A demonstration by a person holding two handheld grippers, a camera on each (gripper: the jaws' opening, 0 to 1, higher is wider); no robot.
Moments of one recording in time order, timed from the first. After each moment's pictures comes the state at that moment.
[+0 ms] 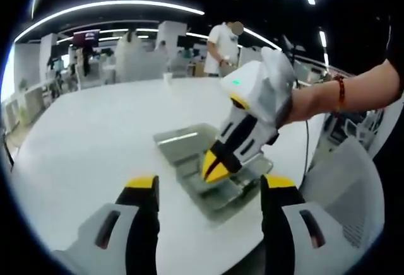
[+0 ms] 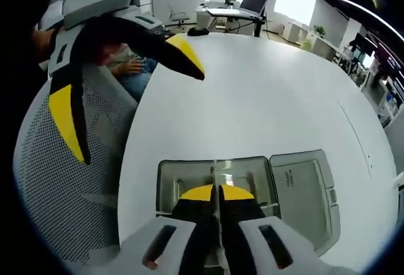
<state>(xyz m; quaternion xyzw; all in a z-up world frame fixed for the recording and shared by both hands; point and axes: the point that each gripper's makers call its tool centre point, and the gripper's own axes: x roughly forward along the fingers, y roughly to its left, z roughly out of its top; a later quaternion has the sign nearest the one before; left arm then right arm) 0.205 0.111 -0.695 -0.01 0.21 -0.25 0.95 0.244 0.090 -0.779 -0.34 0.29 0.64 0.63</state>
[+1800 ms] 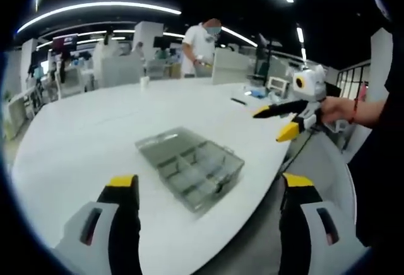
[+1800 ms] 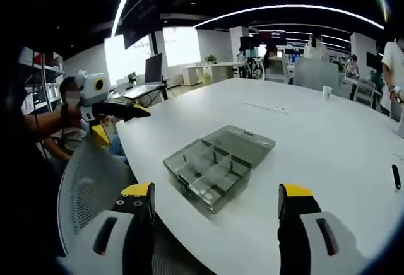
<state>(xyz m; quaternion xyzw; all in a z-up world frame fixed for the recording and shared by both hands) 0.168 0.108 -0.666 0.00 0.21 -0.32 0.92 0.212 -0.082 -0.690 -0.08 0.25 0.45 0.85</state>
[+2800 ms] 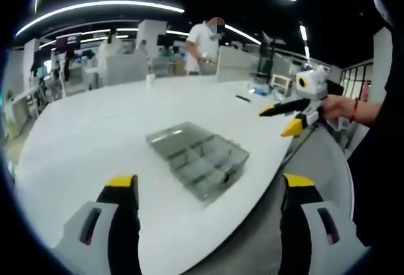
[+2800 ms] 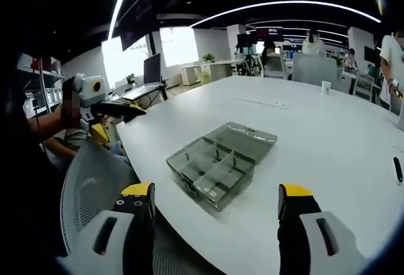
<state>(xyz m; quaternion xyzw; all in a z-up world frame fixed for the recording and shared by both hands) 0.159 0.130 -0.666 0.01 0.22 -0.31 0.92 0.208 -0.075 -0.691 -0.06 0.26 0.45 0.85</state>
